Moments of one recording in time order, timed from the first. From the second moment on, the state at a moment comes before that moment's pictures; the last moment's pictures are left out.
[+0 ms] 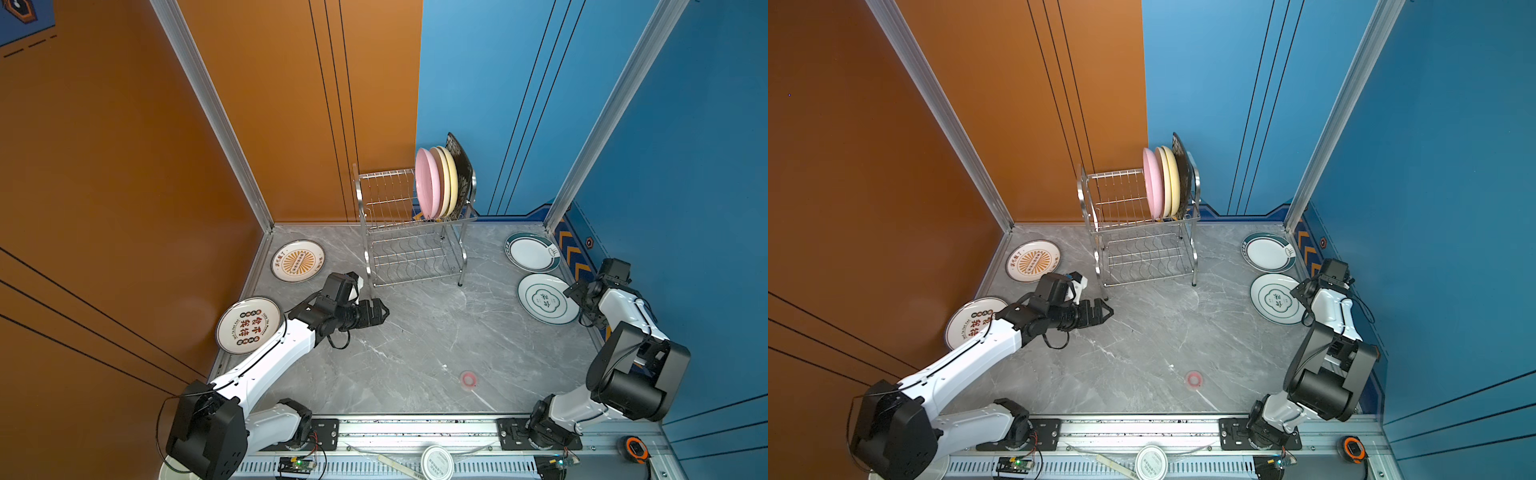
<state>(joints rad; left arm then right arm) -0.44 1.19 0.81 -0.48 0.30 -0.60 -0.54 1.54 1.04 -0.53 0.10 0.47</state>
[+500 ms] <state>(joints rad) -0.44 1.21 0.81 -0.46 0.30 -0.61 -0.56 1.62 1.03 -0.48 0.02 0.44</state>
